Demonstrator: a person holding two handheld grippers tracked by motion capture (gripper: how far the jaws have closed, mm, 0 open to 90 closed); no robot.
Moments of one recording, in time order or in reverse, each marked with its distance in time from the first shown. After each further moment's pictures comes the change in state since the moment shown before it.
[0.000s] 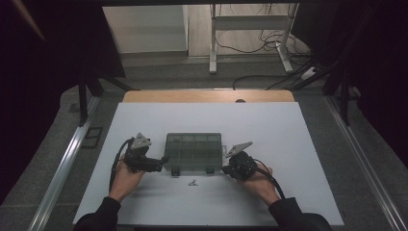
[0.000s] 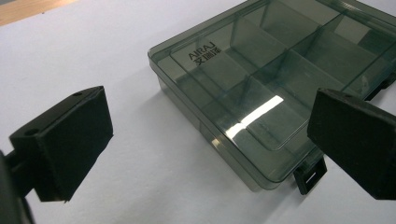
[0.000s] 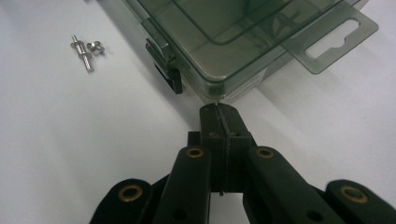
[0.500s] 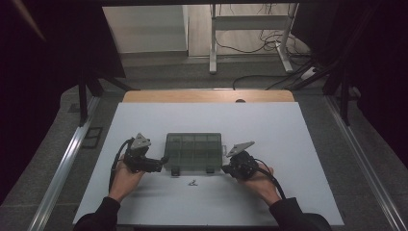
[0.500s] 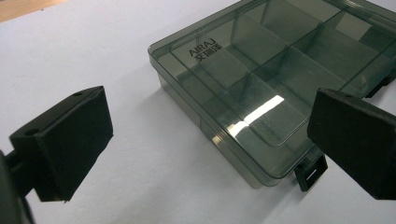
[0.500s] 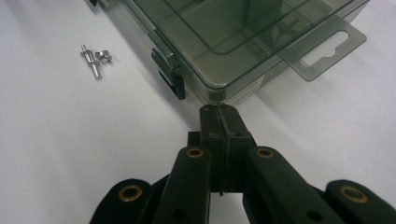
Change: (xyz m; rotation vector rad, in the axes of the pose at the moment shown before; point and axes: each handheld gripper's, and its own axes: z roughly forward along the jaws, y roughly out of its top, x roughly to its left) left arm 0.001 -0.001 0.000 0.006 -0.003 -0.001; right arm 0.001 0.001 -0.005 -0.023 0.004 0.003
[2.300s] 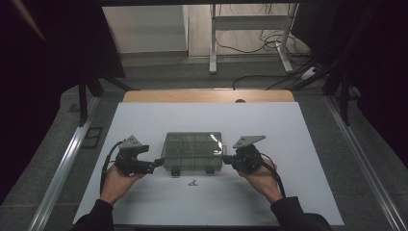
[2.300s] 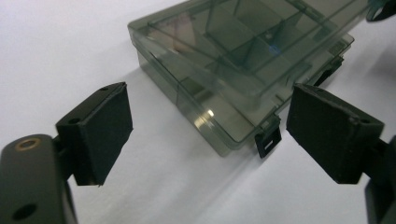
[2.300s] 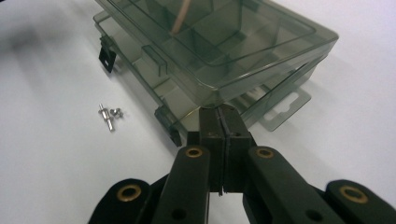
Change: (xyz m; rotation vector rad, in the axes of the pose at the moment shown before) left arm 0.006 -0.007 -0.024 0.044 -0.123 -0.078; right arm -0.007 0.012 -0.025 -0.179 0.006 0.059
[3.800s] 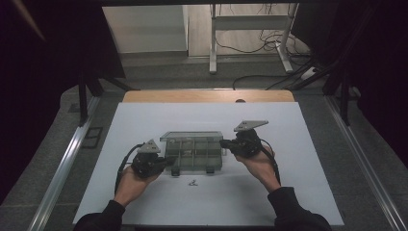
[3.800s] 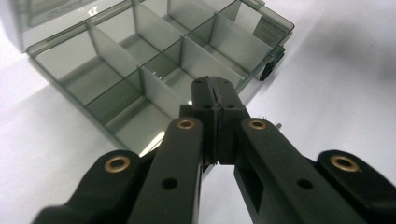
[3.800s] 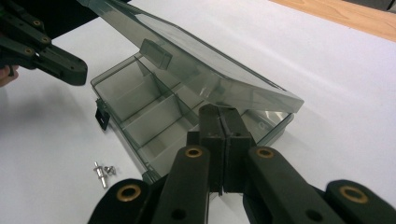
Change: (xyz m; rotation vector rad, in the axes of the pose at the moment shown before) left arm -0.039 0.015 0.027 0.035 -0.124 0.109; right arm -0.017 0.036 -0.005 -0.101 0.002 0.034
